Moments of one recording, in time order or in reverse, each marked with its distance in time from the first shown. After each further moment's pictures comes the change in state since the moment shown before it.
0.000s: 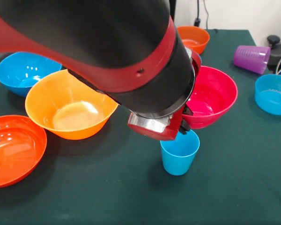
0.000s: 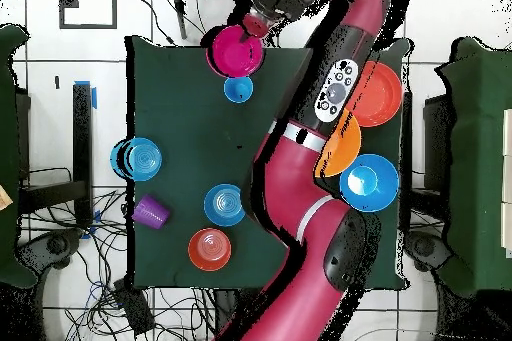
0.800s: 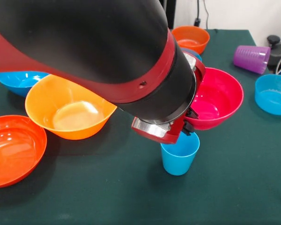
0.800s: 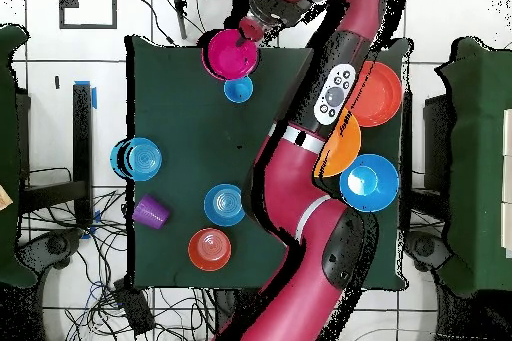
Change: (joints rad) arm 0.001 0.017 -0.021 0.000 0.045 0.000 0.087
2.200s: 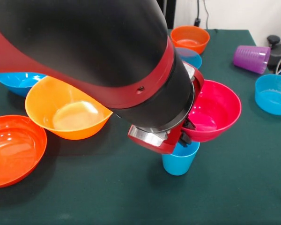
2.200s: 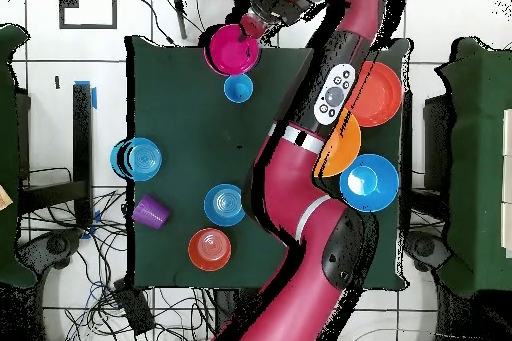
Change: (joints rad) arm 0.000 0.000 0.000 0.000 -0.008 -0.067 0.000
